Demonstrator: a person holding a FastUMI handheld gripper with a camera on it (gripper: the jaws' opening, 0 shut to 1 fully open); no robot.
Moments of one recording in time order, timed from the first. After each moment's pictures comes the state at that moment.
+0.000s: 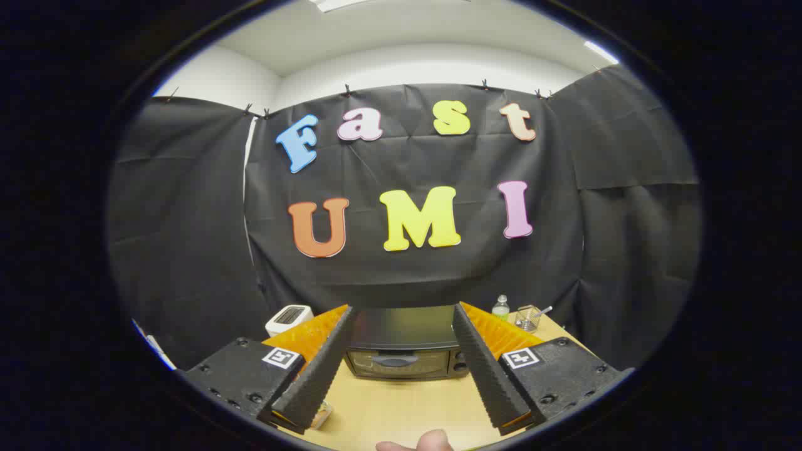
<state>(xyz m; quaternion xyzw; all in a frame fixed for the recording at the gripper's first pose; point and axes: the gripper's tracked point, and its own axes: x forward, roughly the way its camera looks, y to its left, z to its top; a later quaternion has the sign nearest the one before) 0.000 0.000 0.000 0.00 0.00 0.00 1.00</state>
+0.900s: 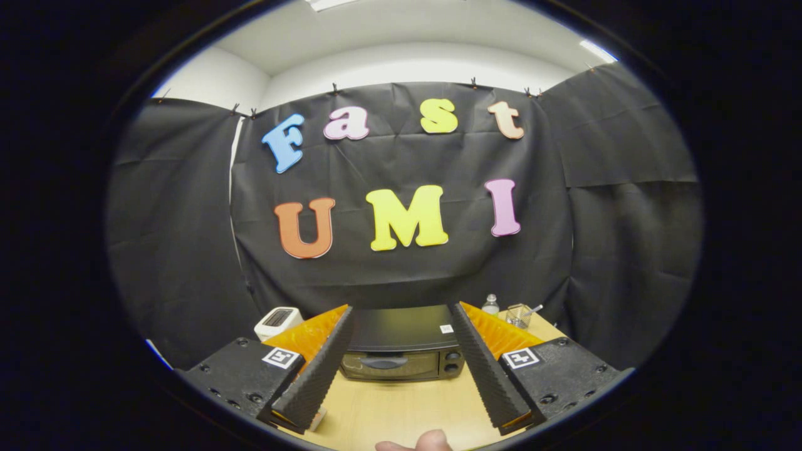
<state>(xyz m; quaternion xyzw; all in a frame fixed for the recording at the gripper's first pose) 0.009 -0.020 0.003 0.01 0.00 -0.03 1.00</state>
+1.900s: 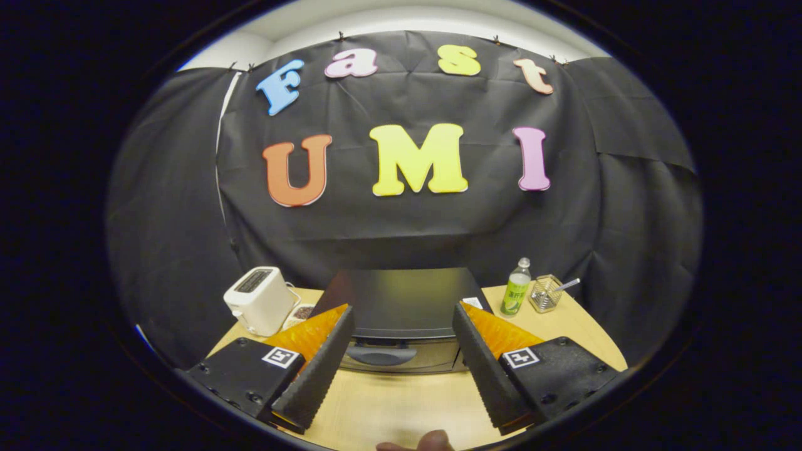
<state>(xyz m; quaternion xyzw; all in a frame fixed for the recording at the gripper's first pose) 0.181 -0.012 -0.124 -0.02 0.12 -0.01 0.99</state>
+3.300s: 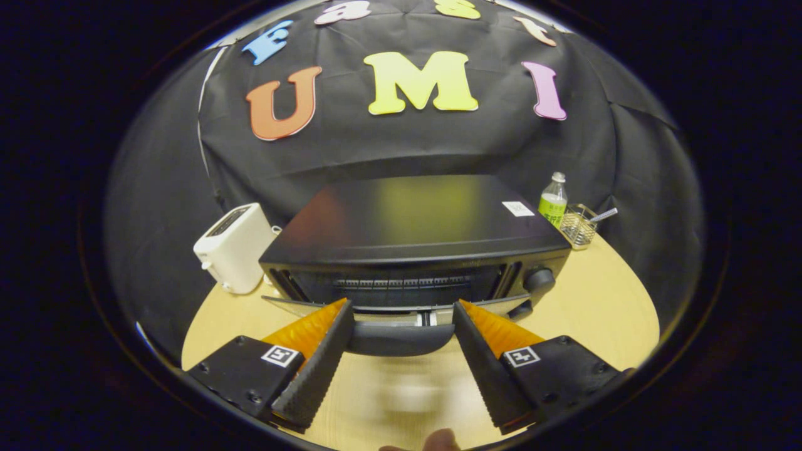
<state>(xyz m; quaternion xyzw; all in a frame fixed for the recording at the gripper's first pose) 0.198 -0.005 -0.273 0.01 0.24 -0.03 0.97</state>
